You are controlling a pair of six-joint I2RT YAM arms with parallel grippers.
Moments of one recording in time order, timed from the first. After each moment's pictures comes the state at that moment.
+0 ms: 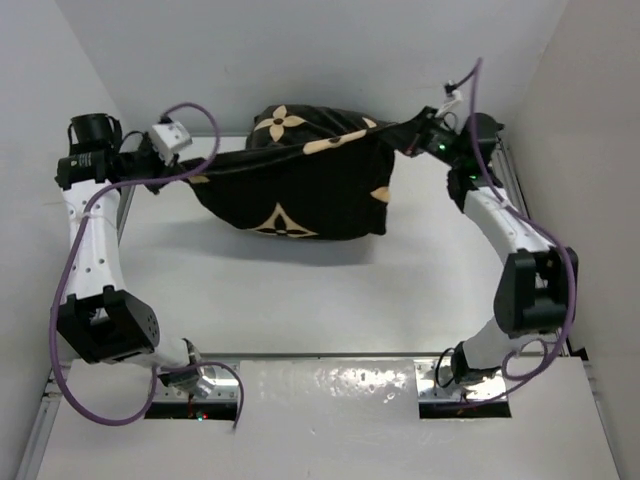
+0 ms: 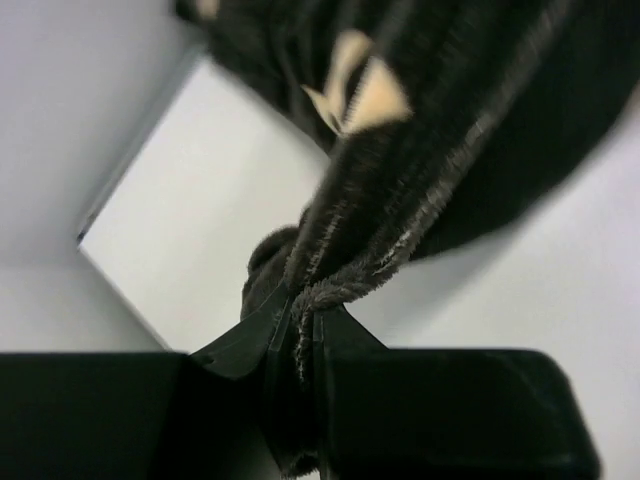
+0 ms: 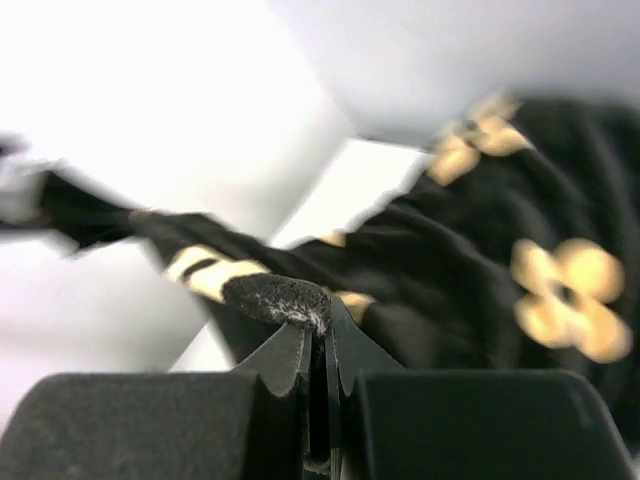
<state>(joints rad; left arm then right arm) 0.35 1.45 1.59 -0.88 0.72 0.96 0.12 1.66 1.23 0.44 -0.69 0.68</state>
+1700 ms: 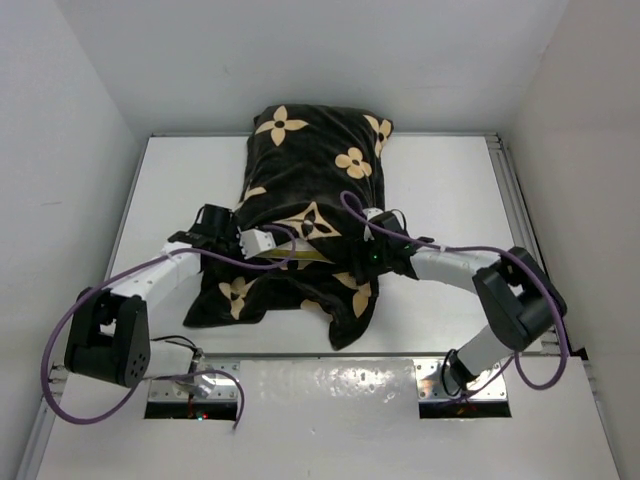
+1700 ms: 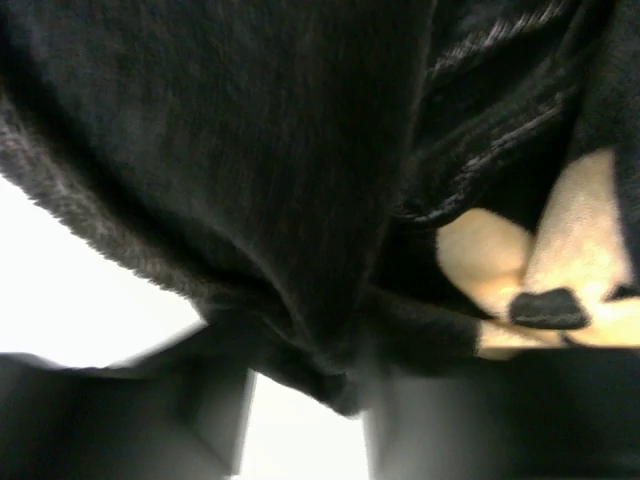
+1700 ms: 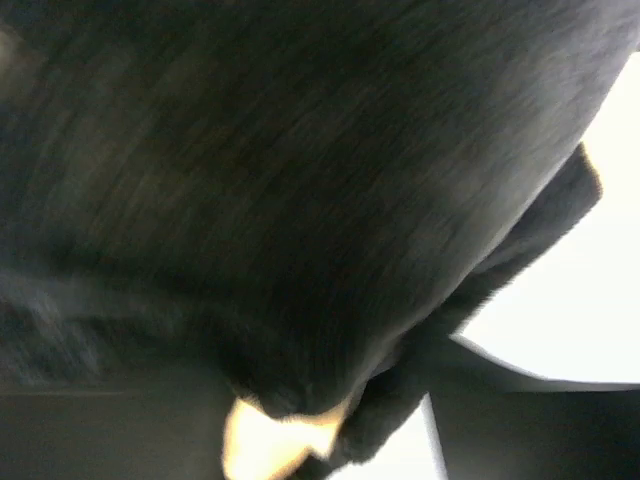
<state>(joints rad) -0.22 1.31 0.74 -0.49 0.08 1.05 0.57 1.57 0.72 -0.08 -0.07 0.30</state>
